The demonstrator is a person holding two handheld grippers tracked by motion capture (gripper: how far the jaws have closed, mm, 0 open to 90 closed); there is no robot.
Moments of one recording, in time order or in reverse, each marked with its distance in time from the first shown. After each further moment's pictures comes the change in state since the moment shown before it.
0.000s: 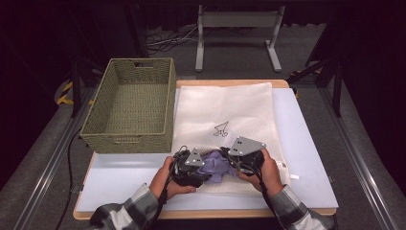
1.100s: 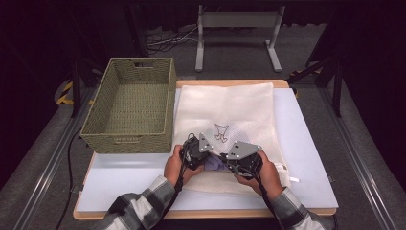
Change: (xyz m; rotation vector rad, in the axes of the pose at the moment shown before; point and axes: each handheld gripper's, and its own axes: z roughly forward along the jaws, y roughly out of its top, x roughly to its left) left arm 0.023 0.024 0.027 -0.038 0.228 -0.061; right arm 0.005 -0.010 0.007 0.068 0.039 0.002
